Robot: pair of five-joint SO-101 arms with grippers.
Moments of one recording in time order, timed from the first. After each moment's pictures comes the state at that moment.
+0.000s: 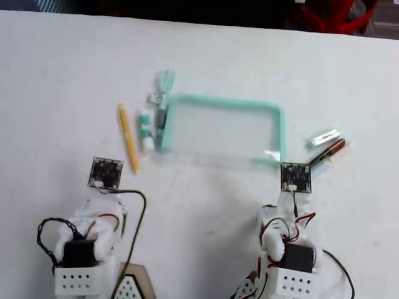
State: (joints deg) left arm -6.9 -104.1 97.1 73.7 -8.7; right arm 7.6 -102.6 96.4 72.2 6.7
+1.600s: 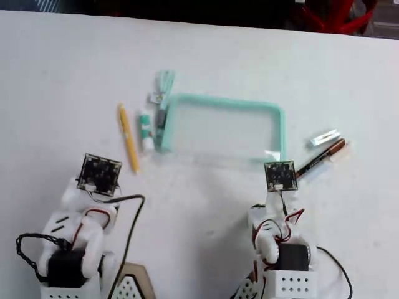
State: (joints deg) left arm -4.6 -104.7 79.7 68.3 -16.8; right arm -0.7 -102.6 96.4 72.2 6.7
